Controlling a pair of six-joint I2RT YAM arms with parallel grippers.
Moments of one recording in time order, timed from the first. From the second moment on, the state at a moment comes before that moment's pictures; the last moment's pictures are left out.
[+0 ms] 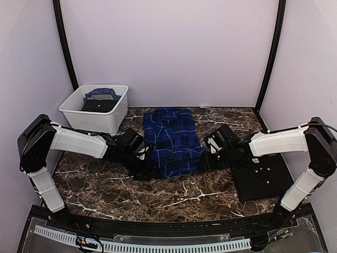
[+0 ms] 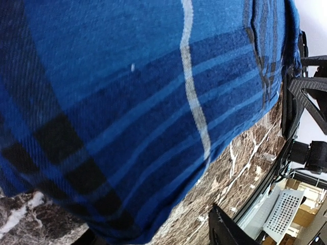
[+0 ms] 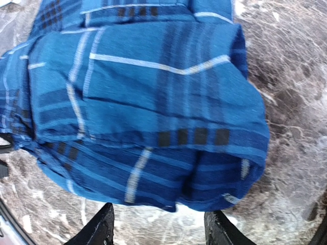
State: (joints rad) left arm -0.78 1.74 0.95 -0.26 0.44 -0.74; right arm 0.74 1.58 0.85 -0.28 -0.10 0.53
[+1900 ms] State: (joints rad) left arm -0.47 1.99 1.44 -0.16 0.33 -0.76; right arm 0.61 1.91 1.49 -0.34 -0.02 0.46
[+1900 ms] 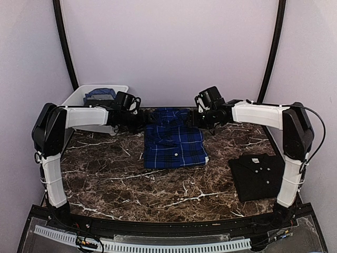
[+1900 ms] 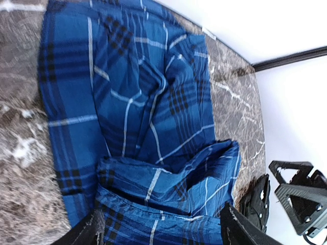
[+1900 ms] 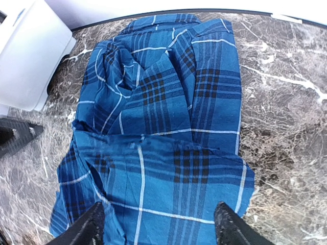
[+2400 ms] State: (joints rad) left arm -0.45 1.90 1.37 -0.18 0.36 -0.66; right arm 0.70 1.92 1.45 -0.34 -0.17 0.45
